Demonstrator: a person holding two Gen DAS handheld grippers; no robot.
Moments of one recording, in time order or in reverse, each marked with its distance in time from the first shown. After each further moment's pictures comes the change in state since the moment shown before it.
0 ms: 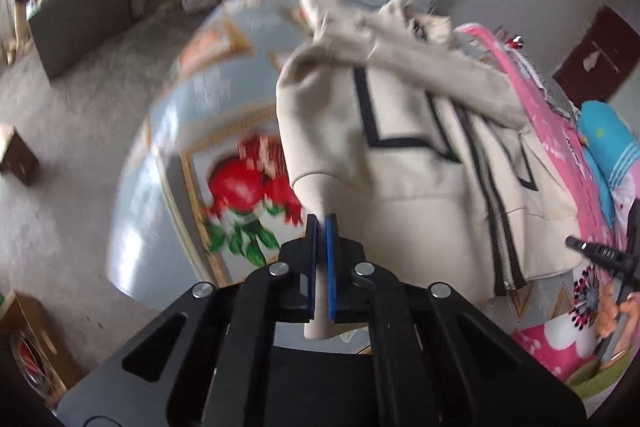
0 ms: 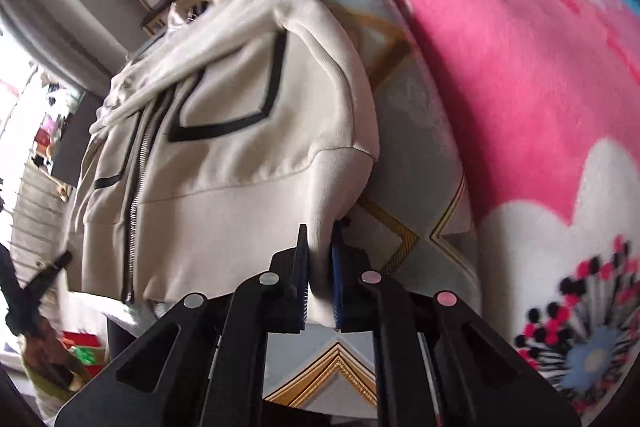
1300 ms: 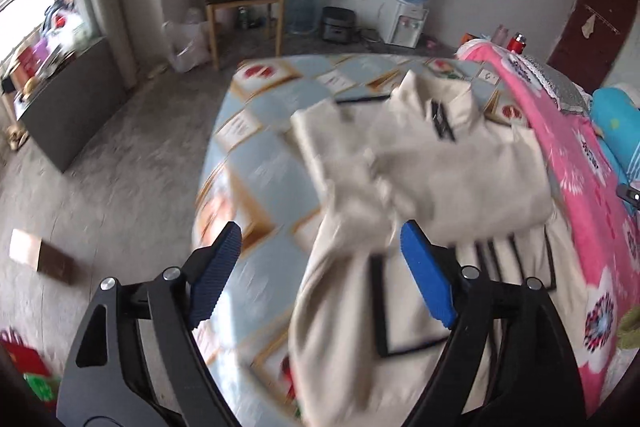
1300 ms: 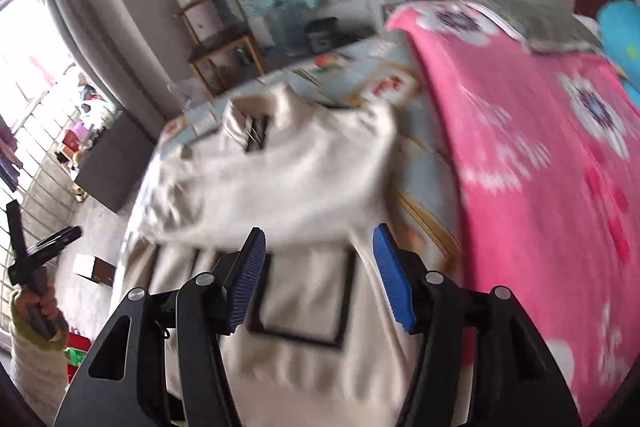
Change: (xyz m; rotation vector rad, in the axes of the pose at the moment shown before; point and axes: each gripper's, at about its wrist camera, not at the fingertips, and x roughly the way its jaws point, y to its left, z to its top) left arm 0.029 -0.010 0.210 0.168 0.006 0.071; right arm -0.018 0.074 0.184 -0.156 -0.135 0.078
